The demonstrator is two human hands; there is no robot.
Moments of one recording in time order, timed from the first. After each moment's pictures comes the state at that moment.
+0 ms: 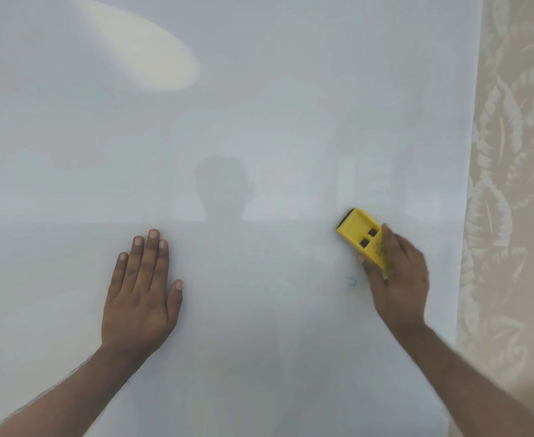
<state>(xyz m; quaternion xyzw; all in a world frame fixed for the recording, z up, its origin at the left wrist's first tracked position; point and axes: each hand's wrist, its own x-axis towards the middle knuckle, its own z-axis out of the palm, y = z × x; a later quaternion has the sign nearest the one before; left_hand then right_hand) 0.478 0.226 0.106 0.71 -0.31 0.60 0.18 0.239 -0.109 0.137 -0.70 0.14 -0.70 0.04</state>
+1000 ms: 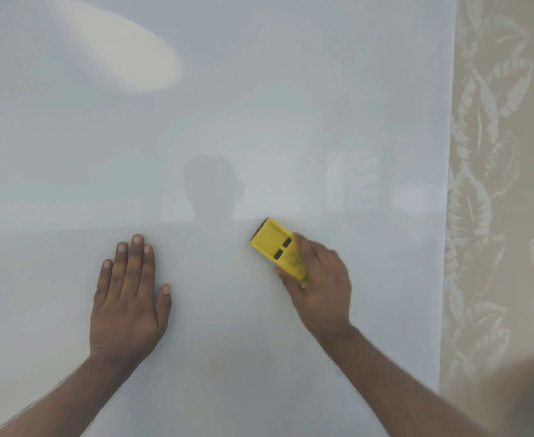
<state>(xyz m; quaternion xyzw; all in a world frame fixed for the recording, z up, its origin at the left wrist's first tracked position) 0.478 0.223 0.103 0.72 -0.31 0.59 0.19 0.288 -0.019 0.131 -0.75 0.09 -0.66 0.00</state>
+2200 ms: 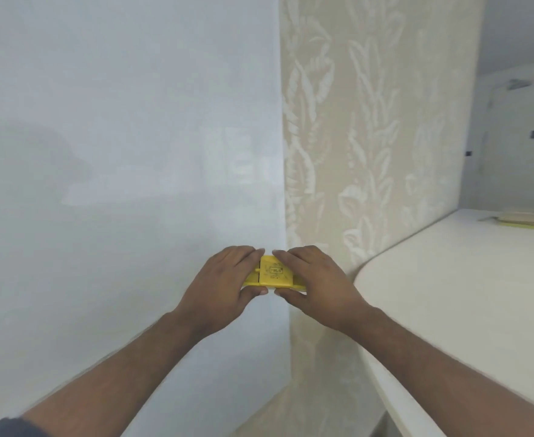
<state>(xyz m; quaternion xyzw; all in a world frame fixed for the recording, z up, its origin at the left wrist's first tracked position) 0.255 0.034 0.105 0.56 -0.74 0.25 0.27 0.049 -0.053 0.100 -0.89 0.20 -0.40 -0.08</state>
